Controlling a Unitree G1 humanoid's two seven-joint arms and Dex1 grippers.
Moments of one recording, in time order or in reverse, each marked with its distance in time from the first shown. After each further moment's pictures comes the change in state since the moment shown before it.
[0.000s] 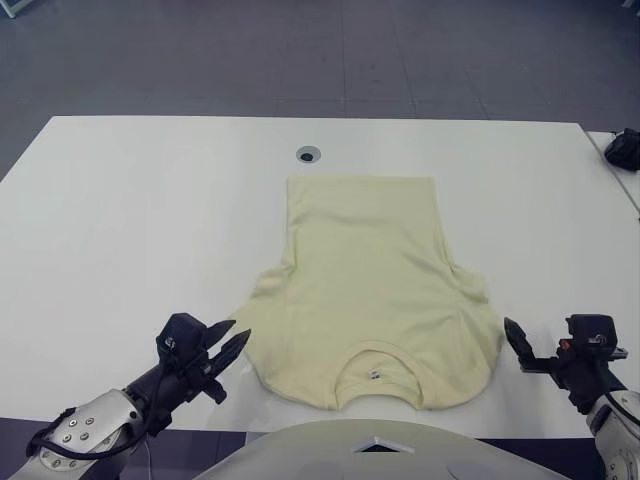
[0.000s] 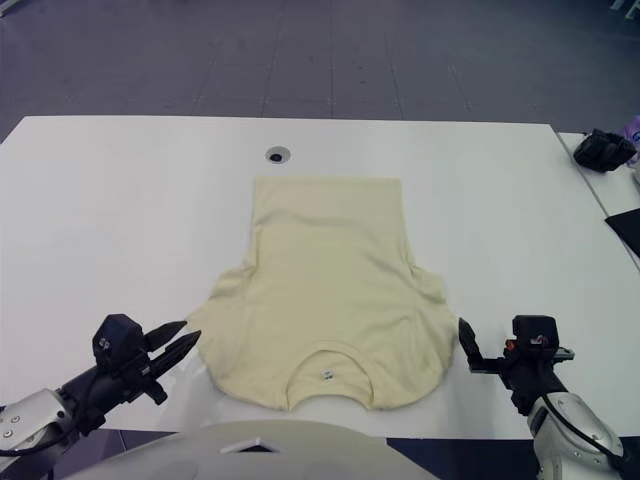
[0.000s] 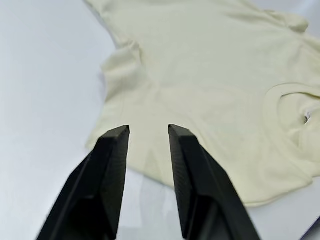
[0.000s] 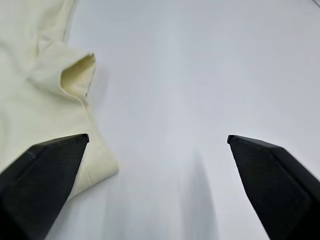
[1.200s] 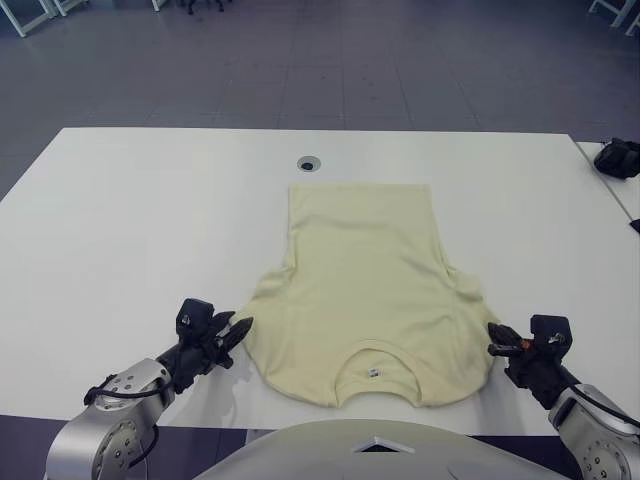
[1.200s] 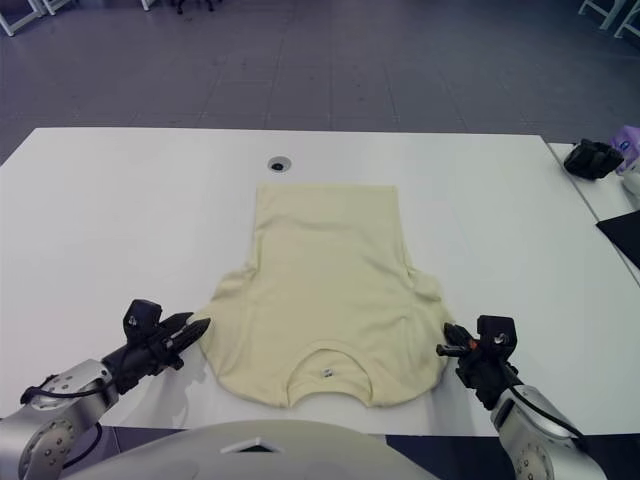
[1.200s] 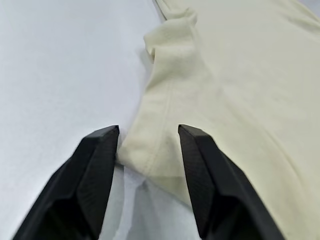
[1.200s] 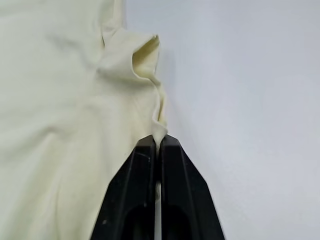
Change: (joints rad) left arm -0.285 -0.154 -0.138 0.335 0.097 0.067 -0.033; right arm -0.045 -0.015 0.102 -0.010 0.242 0.167 -0.109
